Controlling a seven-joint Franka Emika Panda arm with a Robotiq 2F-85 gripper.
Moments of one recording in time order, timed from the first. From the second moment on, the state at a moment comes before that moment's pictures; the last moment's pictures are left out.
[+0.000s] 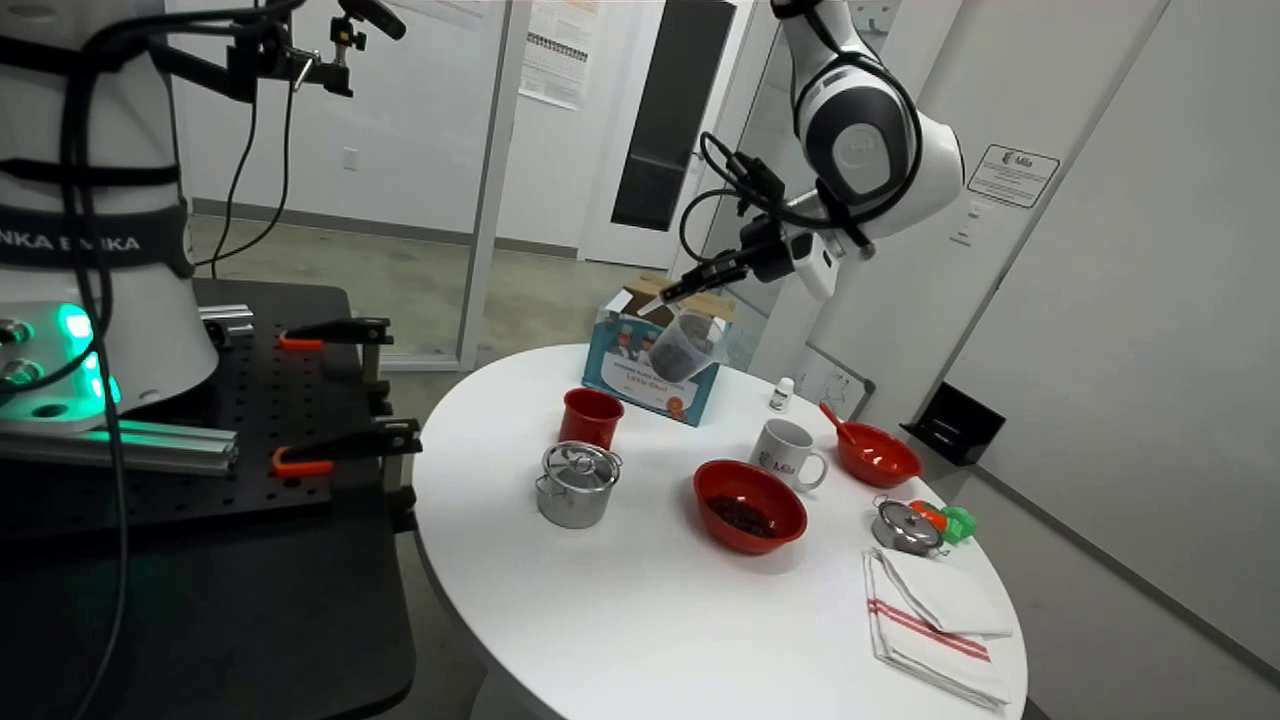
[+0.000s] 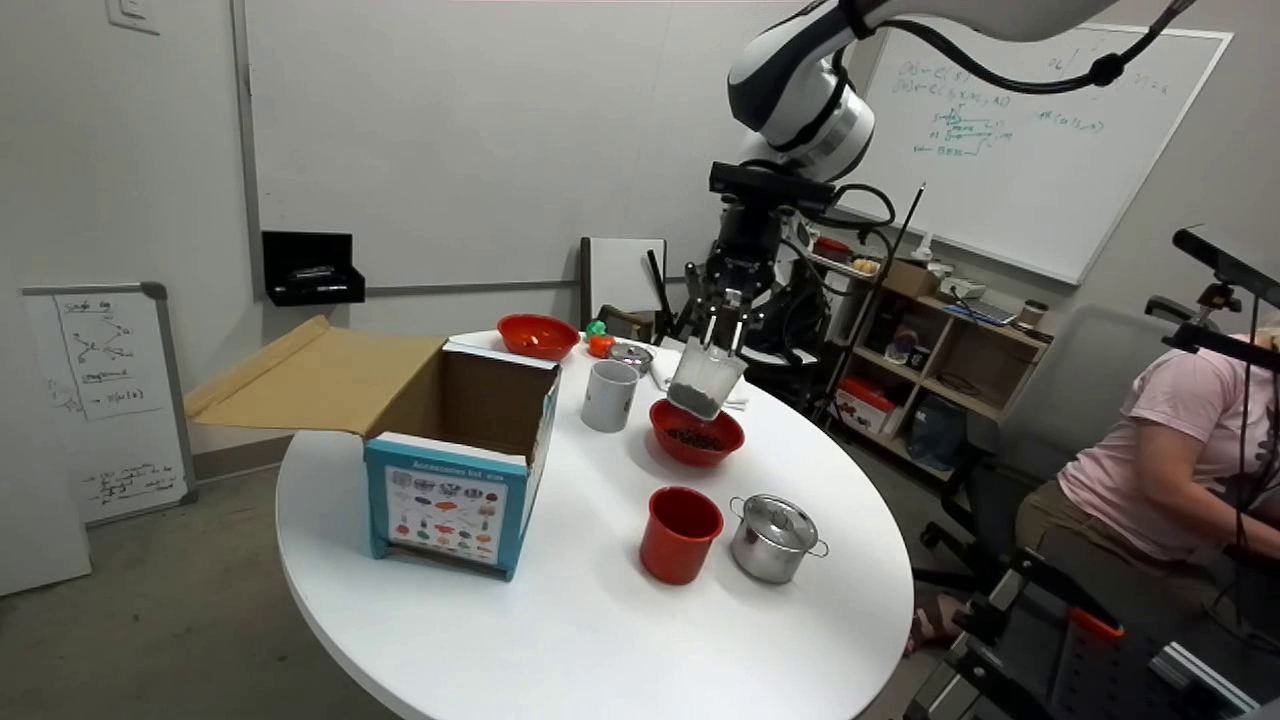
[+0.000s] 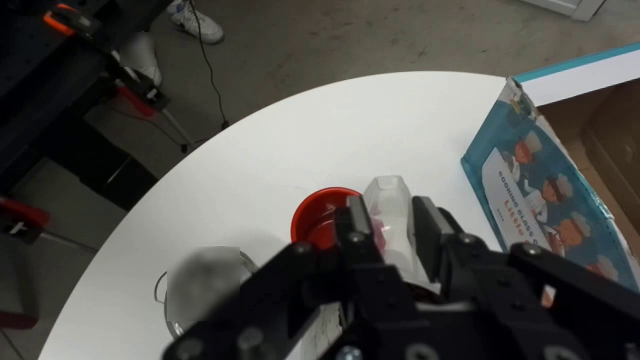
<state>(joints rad) -0.17 0.65 -0.05 -1.64 0.50 1.66 0.64</state>
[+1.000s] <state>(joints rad) -0.18 0.68 -0.08 -1.67 0.64 1.76 0.65</state>
